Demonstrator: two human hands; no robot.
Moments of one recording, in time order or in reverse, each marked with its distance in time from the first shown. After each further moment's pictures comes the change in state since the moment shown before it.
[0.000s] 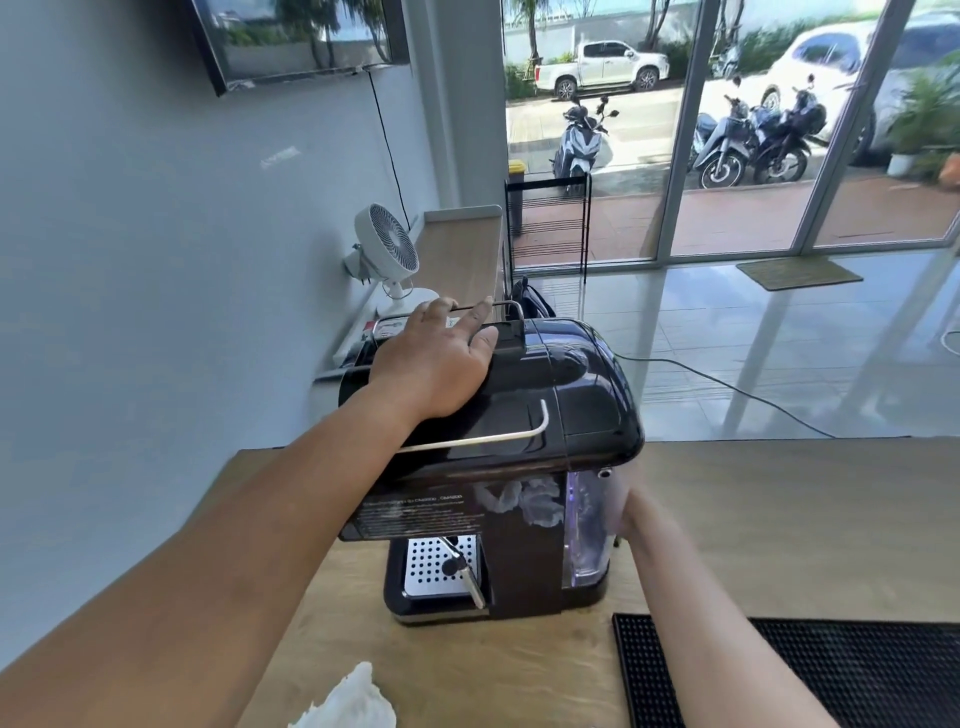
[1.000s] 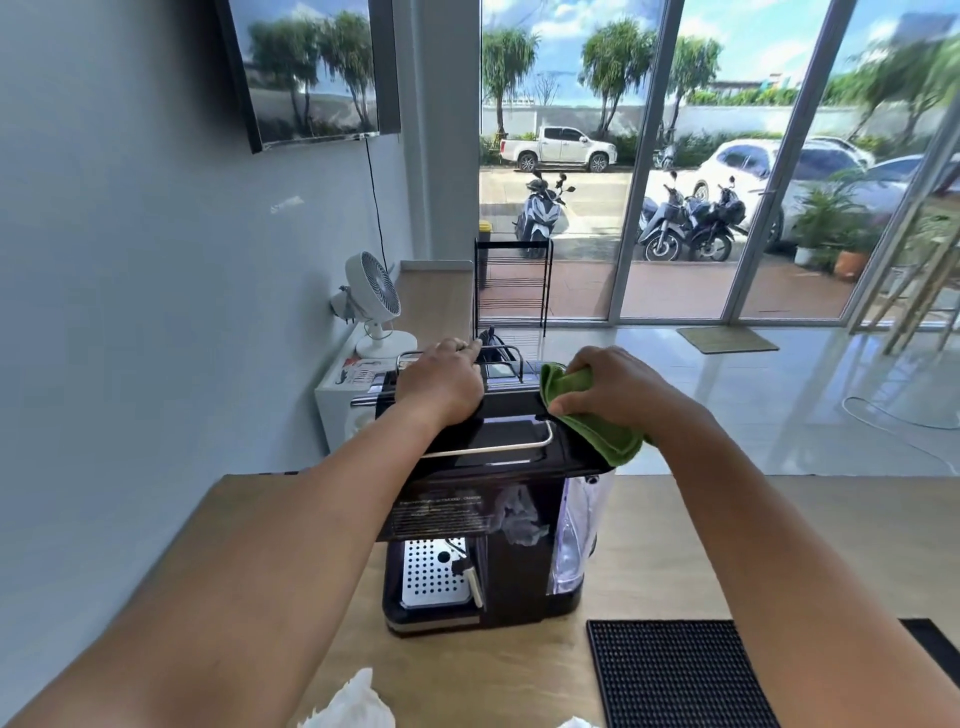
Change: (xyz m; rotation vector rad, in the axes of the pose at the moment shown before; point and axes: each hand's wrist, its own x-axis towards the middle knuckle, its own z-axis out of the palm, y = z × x) left_hand 0.002 -0.012 -0.003 -0.101 0.076 0.038; right_hand -0.110 -0.175 0.021 -1.271 0.073 -0.544
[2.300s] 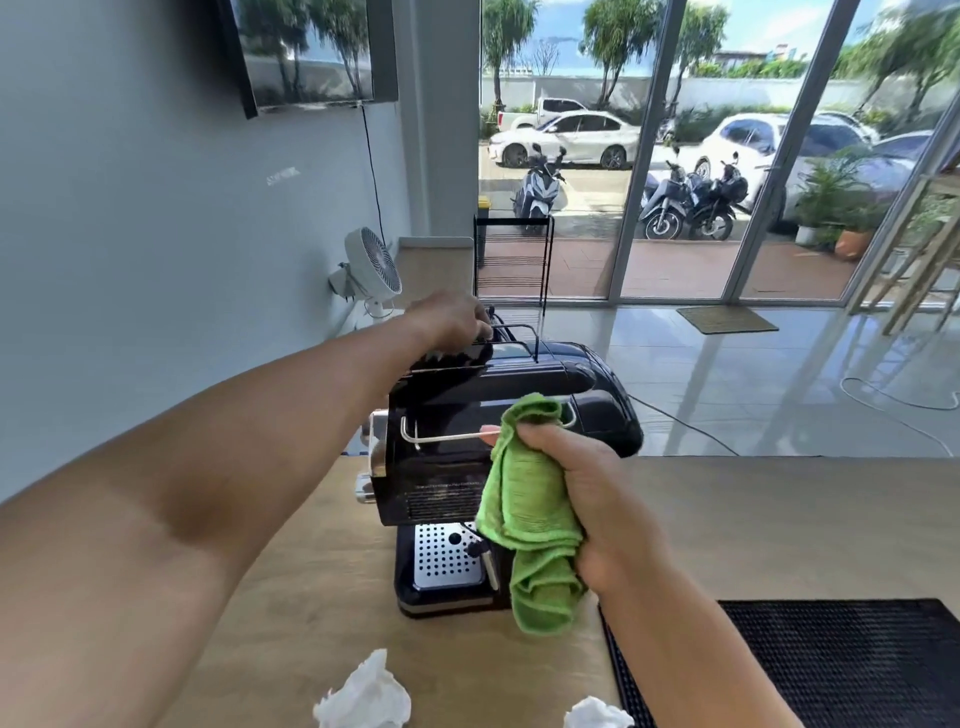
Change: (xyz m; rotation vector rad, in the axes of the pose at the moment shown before) left_hand 0.051 -0.015 -0.034 -0.071 -0.177 0.064; right_hand -0.117 -0.076 0.063 1.564 -0.183 0.320
